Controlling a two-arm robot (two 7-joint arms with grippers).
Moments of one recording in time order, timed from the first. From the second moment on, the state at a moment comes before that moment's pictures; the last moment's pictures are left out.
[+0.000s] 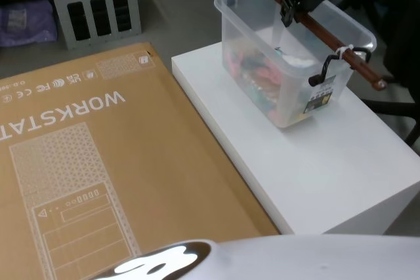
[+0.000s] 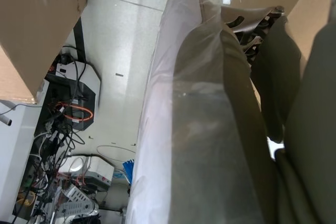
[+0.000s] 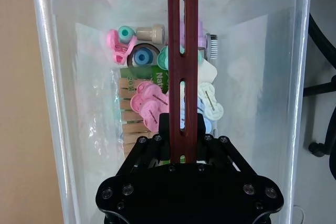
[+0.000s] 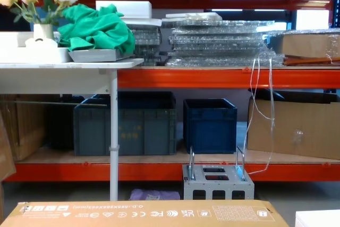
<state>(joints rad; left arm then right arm) -1.47 0.97 1.56 -0.90 0.05 0.15 -1.47 1.11 0.93 -1.01 -1.26 -0.35 0.16 1.28</state>
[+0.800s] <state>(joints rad) -1.47 0.97 1.56 -0.90 0.05 0.15 -1.47 1.06 0.89 -0.98 -1.23 -0.38 0.19 1.31</state>
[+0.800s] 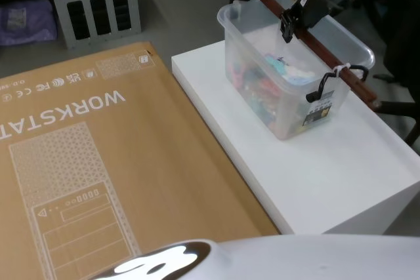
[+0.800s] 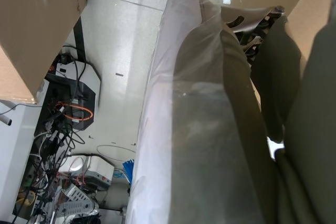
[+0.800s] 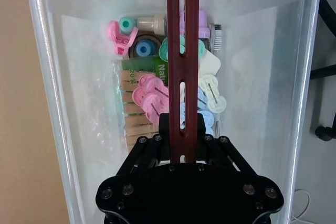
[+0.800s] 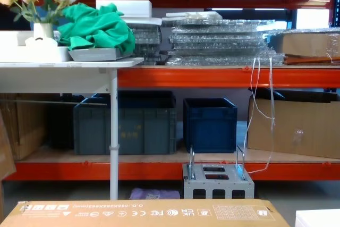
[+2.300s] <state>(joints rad) -1.47 0.97 1.56 -0.90 0.05 0.15 -1.47 1.11 0.96 -0.87 -1.32 -0.33 0.21 1.33</state>
